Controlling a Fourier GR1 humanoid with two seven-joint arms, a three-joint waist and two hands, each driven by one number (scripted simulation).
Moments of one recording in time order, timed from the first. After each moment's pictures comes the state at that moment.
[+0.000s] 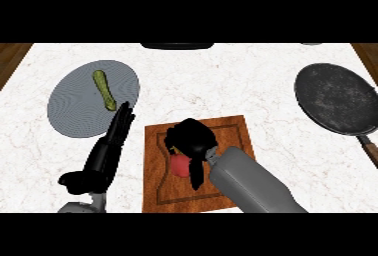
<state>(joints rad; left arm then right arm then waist) -0.04 0.12 -0.24 -1.56 0.08 0.13 -0.13 -0.67 -0.01 0.69 -1.02 0.84 0.20 0.04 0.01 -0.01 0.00</state>
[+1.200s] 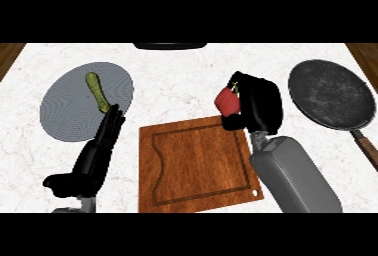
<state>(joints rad) 0.00 0.13 -0.19 -1.61 0.08 0.10 -0.09 -0.55 -0.10 0.33 -1.43 1.07 -0.07 0.67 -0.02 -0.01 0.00</state>
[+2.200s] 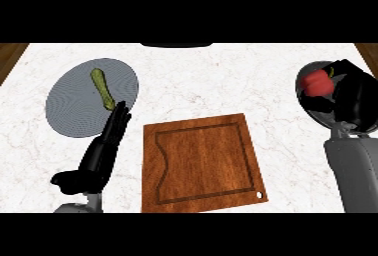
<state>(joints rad) -0.02 0.10 -0.19 -1.59 0.05 0.08 -0.10 -0.44 -0.28 -0.09 -1.37 0.98 -0.37 0.49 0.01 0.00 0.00</state>
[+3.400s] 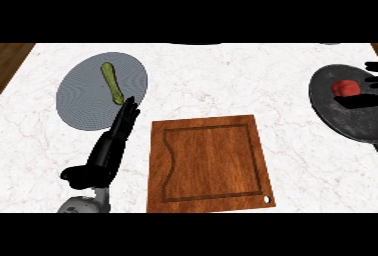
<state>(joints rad) -0.07 0.07 -0.20 -1.57 0.04 0.05 -0.11 -0.79 -0.56 -0.41 -0.36 0.71 -0.35 -0.04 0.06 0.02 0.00</state>
